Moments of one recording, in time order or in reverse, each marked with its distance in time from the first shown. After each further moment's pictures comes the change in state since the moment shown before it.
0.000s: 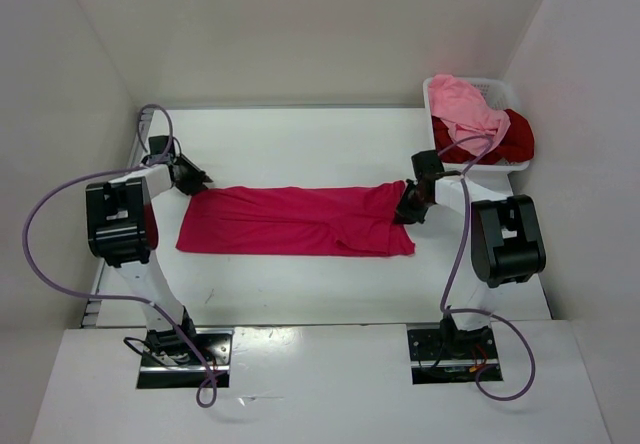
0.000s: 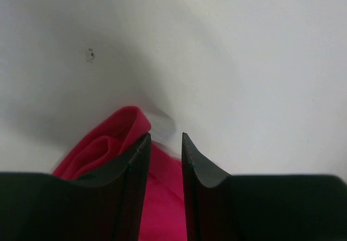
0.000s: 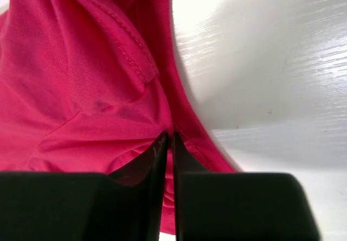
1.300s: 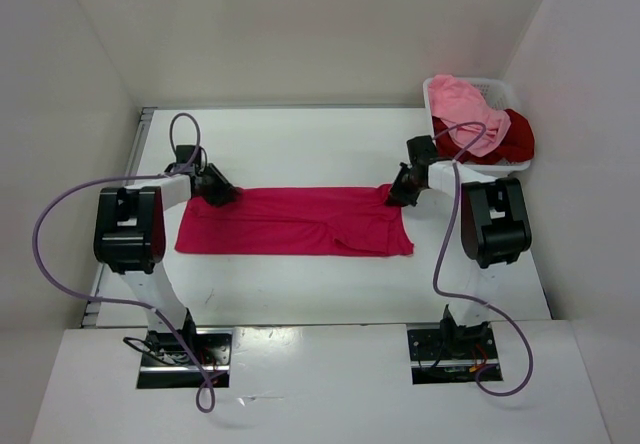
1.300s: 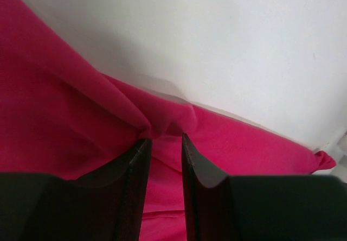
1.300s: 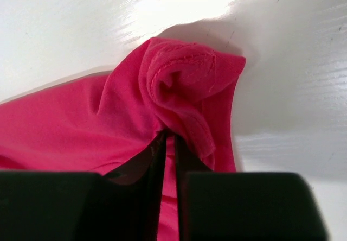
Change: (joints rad) left arm -0.161 -0.091 -0.140 0.014 0.073 -0.027; right arm -0.008 0.164 0.177 0.057 -0.039 0.012
